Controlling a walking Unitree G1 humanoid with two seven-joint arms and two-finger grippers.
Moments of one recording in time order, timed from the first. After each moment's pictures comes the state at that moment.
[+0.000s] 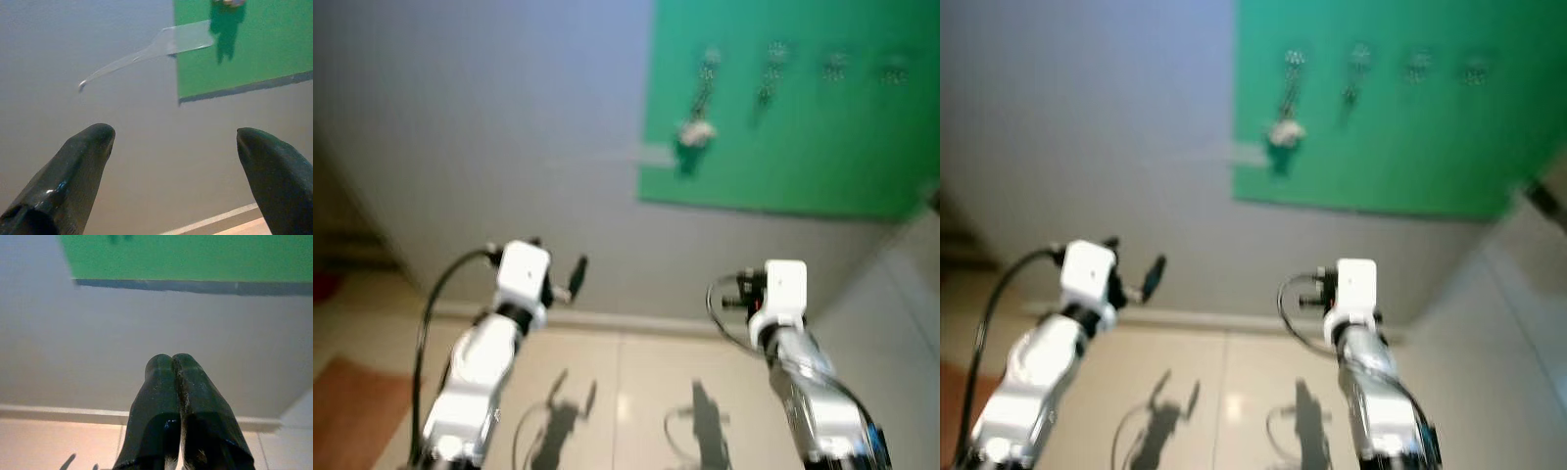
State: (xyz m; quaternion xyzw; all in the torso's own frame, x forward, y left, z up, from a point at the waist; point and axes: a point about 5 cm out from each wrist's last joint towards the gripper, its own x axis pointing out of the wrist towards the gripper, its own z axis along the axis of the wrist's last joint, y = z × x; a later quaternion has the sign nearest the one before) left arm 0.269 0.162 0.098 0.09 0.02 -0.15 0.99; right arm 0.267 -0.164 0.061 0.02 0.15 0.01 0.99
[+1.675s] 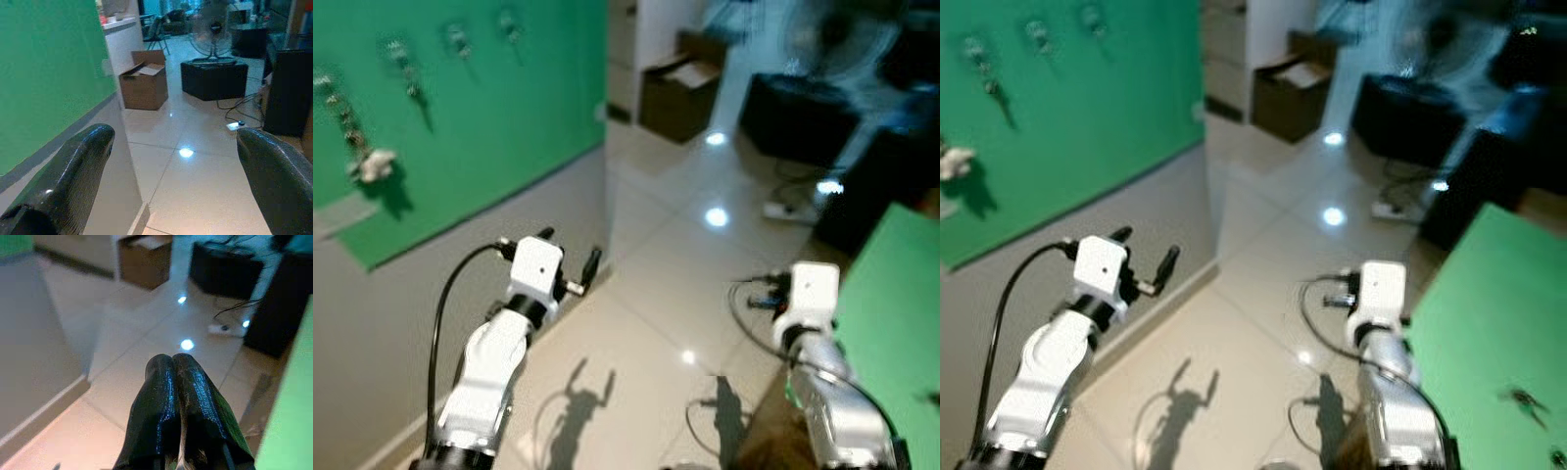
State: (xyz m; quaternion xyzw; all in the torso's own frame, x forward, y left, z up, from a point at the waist) left arm 0.272 0.151 0.103 0.09 -0.02 -0.16 0.98; right arm 0.262 -0.185 0.072 0.00 0.12 -0.04 0.99
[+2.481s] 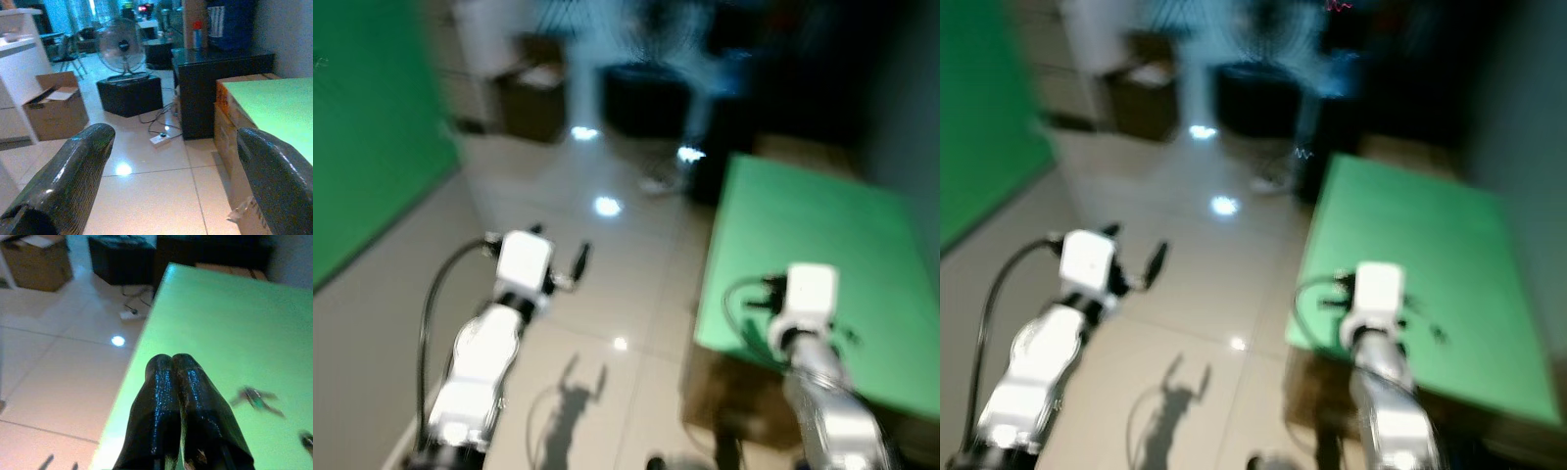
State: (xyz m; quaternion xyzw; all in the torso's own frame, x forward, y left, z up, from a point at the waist) left arm 0.277 0.155 0.105 0.08 -0.02 -0.15 0.99; right arm 0.254 -0.181 0.067 -0.02 0.13 -0.05 0.99
